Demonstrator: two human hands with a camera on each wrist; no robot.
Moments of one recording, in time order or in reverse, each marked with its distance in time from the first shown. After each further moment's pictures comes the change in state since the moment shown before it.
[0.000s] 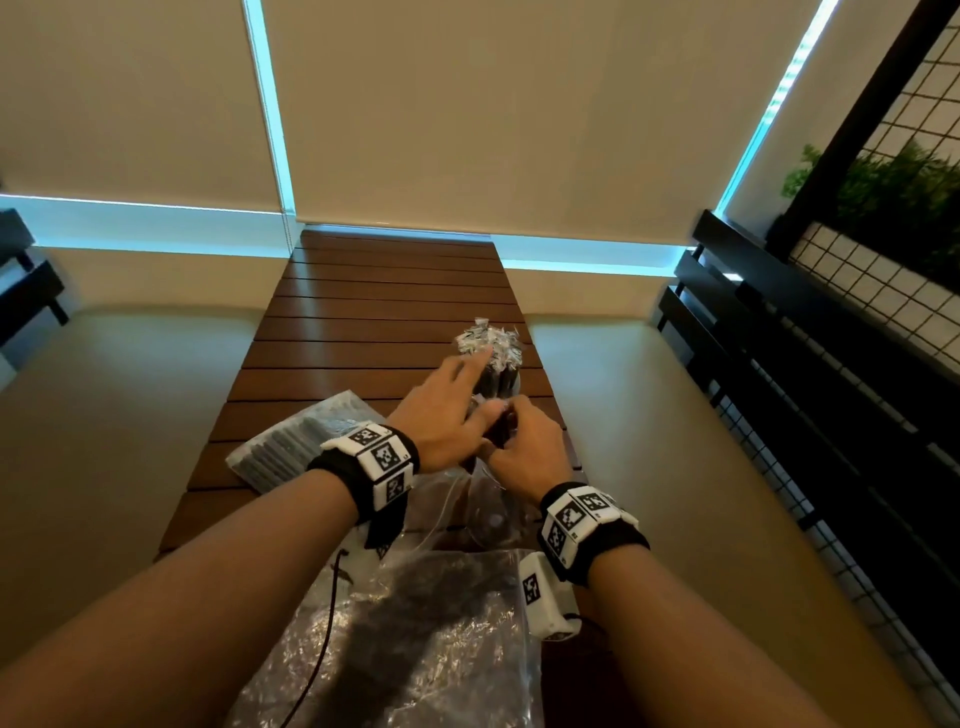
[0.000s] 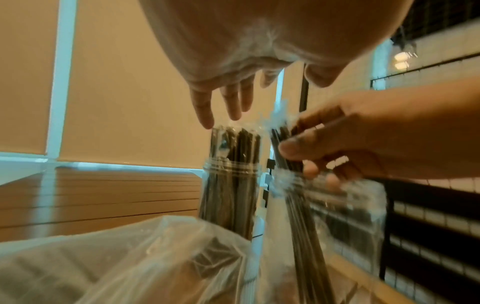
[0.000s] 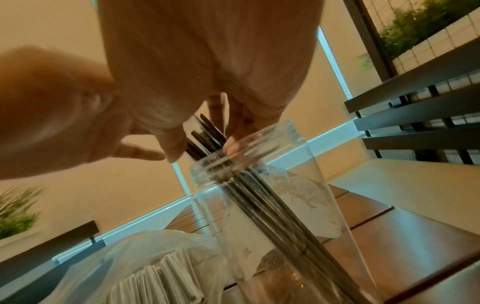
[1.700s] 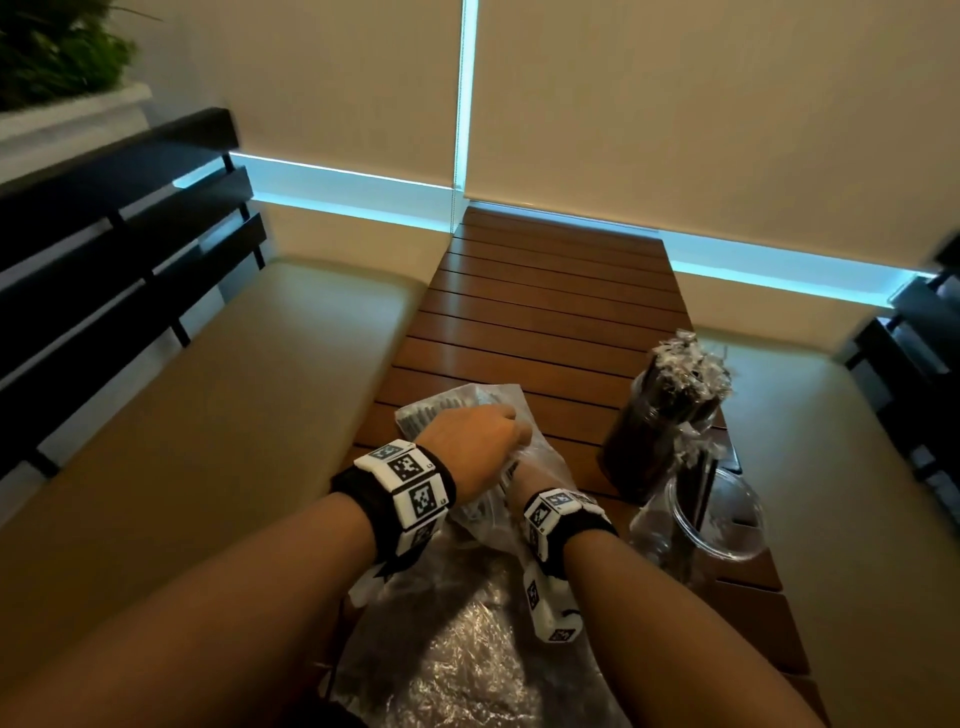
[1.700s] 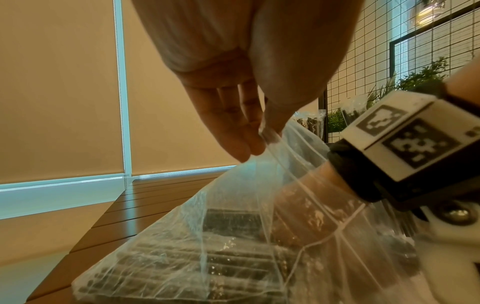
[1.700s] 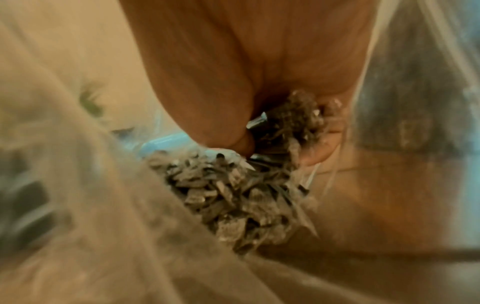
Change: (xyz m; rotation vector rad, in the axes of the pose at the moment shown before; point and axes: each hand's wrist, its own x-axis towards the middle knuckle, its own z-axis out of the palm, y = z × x) left_hand -0.091 -0.095 -0.055 0.420 -0.102 -0.127; right_hand 0.027 -0.074 0.174 -0.478 -0.737 0.075
